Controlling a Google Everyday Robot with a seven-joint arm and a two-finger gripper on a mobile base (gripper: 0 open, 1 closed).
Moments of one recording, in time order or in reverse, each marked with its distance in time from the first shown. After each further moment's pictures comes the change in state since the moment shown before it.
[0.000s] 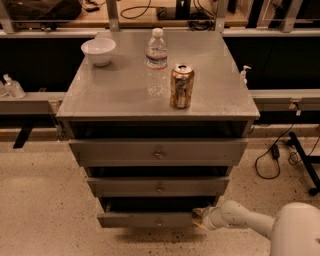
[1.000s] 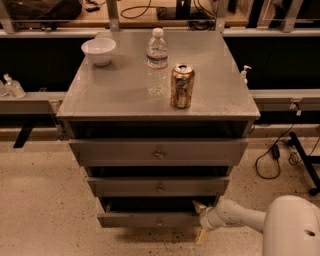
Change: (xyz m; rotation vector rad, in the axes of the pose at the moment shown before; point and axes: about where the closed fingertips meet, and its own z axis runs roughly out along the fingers) arm -0.003 0.007 0.004 -0.044 0.023 -0.001
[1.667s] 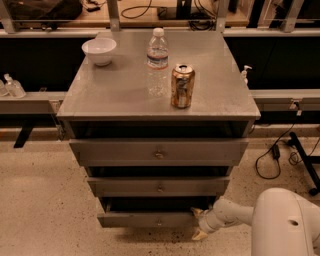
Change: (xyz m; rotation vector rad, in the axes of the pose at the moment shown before) arm 0.002 0.033 0.011 -0.132 0.035 -0.003
